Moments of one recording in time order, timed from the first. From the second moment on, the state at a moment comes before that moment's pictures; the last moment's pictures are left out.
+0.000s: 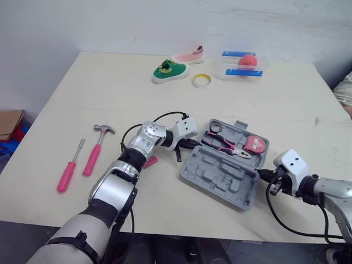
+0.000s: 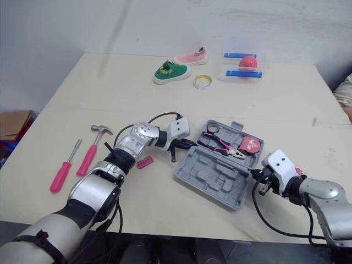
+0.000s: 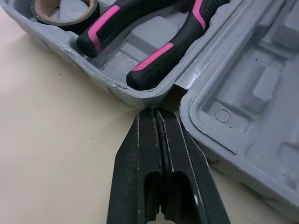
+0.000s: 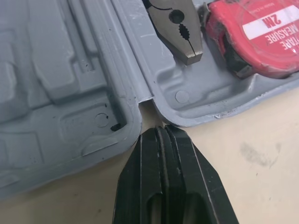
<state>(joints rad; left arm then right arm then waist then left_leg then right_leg) -1.06 0.15 -0.29 0.99 0.11 0.02 -0.97 0.01 -0.85 -0.18 -0.24 0.31 0.58 0.80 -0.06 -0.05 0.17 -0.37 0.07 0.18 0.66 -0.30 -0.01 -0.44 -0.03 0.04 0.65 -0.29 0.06</state>
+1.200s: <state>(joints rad) -0.12 0.86 0.35 -0.27 -0.39 0.80 -1.26 0.24 -0.99 -0.62 -0.28 0.41 0.54 1.13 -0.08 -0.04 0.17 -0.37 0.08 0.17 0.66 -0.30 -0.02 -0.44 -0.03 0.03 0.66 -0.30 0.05</state>
